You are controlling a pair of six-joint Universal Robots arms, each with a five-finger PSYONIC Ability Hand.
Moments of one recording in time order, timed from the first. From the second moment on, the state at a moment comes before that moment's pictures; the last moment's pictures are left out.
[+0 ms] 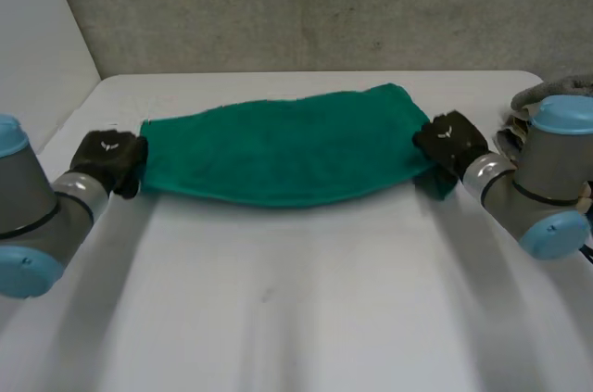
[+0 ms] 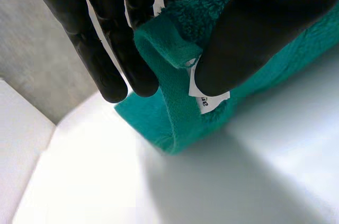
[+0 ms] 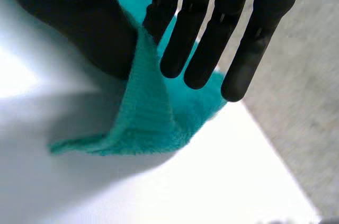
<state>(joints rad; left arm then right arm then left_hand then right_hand) 4.58 -2.04 -1.59 3.38 -1.44 3.55 1.79 -0.80 1.20 -0.12 1.26 2.45 1.15 1.20 1.19 1.20 1.00 1.02 1.07 1.08 1.08 0.91</state>
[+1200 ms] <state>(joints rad) 4.63 -1.76 -1.71 2.90 -1.44 3.61 1.60 -1.06 1.40 0.15 1.26 2.63 1.15 1.20 1.19 1.20 1.00 1.05 1.17 1.19 1.20 0.99</state>
